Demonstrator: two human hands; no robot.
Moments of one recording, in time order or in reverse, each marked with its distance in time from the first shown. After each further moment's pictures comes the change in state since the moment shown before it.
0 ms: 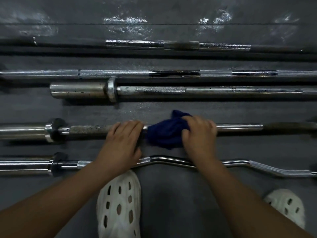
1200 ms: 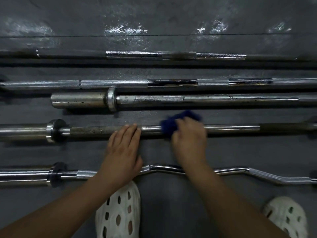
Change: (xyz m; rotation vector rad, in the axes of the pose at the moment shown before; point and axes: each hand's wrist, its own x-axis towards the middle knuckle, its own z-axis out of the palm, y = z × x) left_hand -0.003 0.007 0.003 -0.001 0.053 -0.055; right_hand 0.012 -0.015 0.013 0.048 0.184 -0.034
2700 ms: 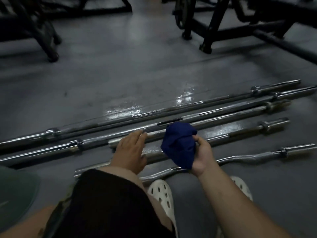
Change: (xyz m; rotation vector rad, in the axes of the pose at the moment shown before) left_hand -0.122 -0.013 -0.189 0.087 0.260 0.242; right_hand -0.138 -0.130 -0.199 2.230 -0.197 0.811
